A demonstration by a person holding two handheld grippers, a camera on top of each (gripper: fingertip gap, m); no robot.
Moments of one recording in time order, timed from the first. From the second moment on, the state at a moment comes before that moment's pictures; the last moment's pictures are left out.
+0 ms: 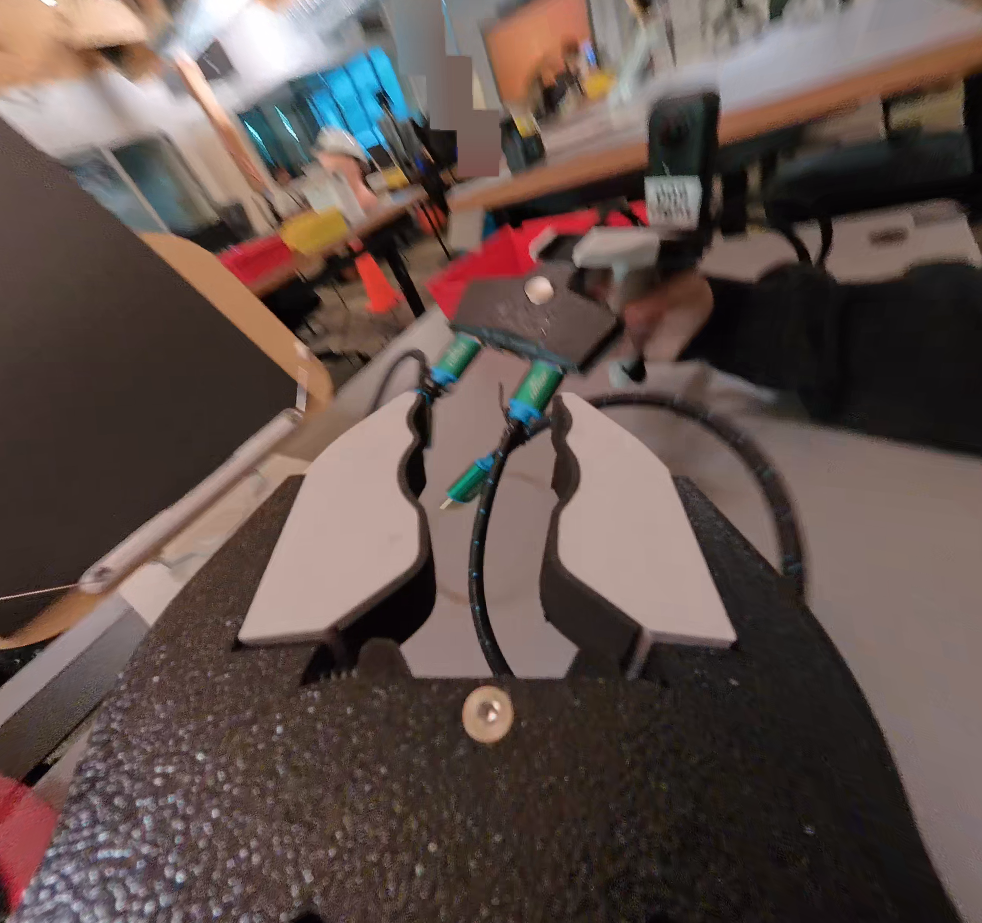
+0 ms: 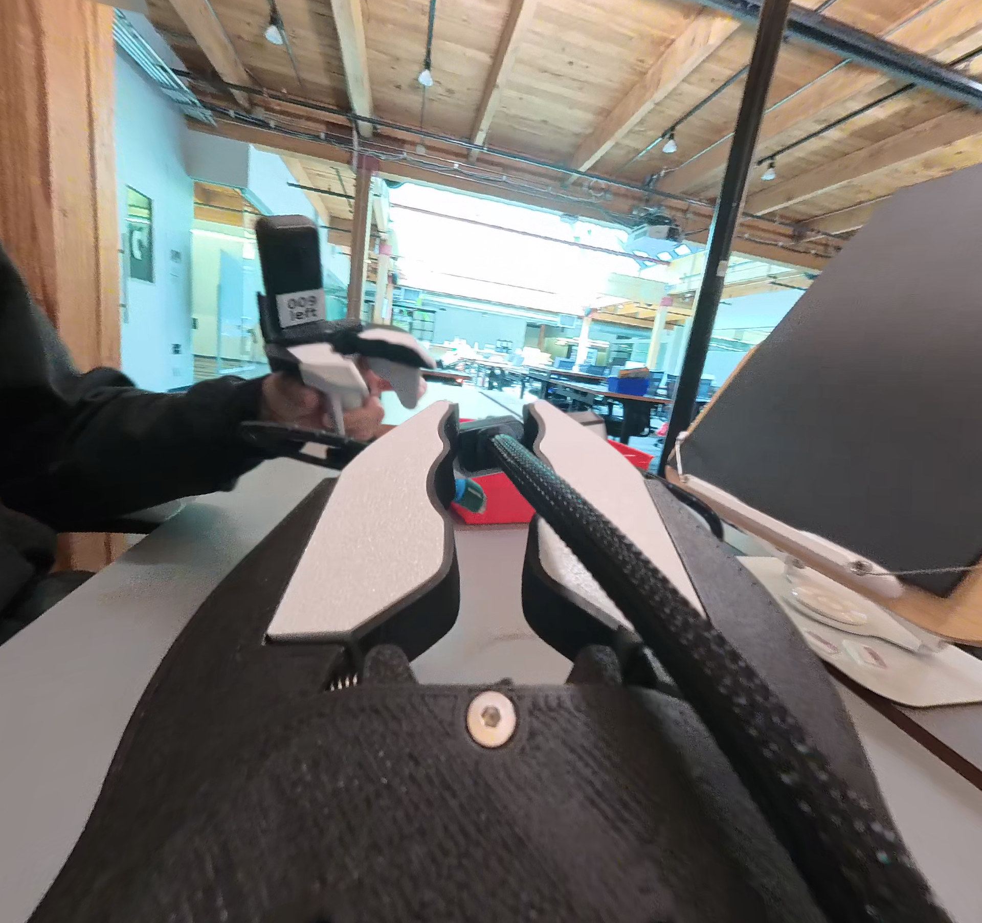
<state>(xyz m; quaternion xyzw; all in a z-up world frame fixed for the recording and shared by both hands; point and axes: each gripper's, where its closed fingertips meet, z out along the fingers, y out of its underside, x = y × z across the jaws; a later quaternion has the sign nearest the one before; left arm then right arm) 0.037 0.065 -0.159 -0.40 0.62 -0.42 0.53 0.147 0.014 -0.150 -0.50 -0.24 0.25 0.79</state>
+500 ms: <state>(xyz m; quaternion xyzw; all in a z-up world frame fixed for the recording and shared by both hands) -0.014 0.109 -0.211 -0.46 0.62 -0.33 0.55 0.297 -0.052 -0.052 -0.57 -0.07 -0.21 0.79</state>
